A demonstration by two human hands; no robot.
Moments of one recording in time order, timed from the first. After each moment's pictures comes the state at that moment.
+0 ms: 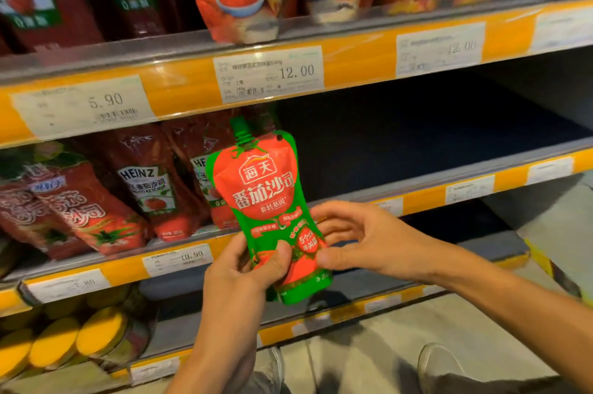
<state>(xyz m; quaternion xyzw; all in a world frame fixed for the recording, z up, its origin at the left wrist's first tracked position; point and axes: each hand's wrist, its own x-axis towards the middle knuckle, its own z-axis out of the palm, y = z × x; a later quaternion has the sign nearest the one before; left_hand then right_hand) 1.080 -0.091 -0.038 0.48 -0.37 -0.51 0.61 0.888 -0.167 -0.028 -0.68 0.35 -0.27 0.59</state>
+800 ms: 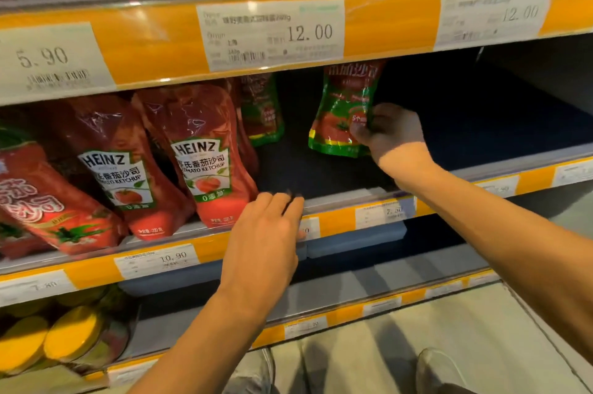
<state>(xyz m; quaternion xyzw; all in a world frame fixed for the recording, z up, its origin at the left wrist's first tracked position) 1.079 -0.172 -0.067 0.59 -0.79 0.08 0.12 0.877 -0.312 -0.040 -0.58 0.57 -0.50 0.31</state>
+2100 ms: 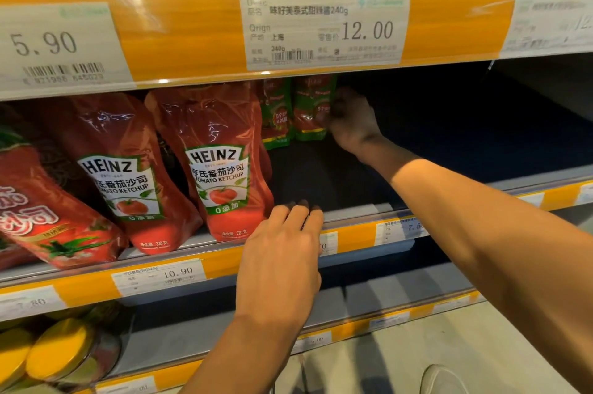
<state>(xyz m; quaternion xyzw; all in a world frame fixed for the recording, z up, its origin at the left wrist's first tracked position) 1.077 -0.172 -0.065 0.62 -0.77 0.04 0.12 0.946 -0.382 -0.034 -0.66 0.58 -0.38 0.28</state>
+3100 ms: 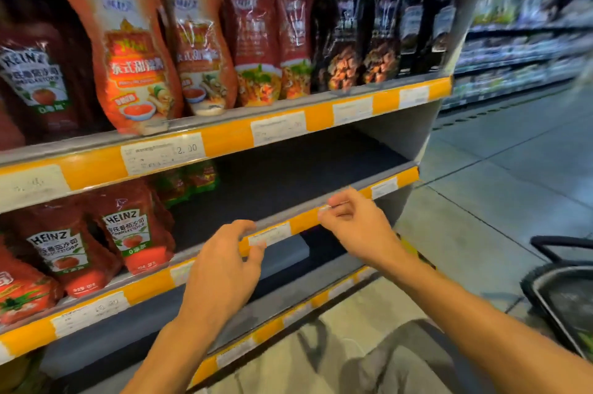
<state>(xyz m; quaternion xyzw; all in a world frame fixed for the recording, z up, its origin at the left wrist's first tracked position) 1.009 -0.102 0.021 0.57 -0.73 -0.16 0.33 0.777 -0.108 0.027 -0.54 0.65 -0.43 0.30</state>
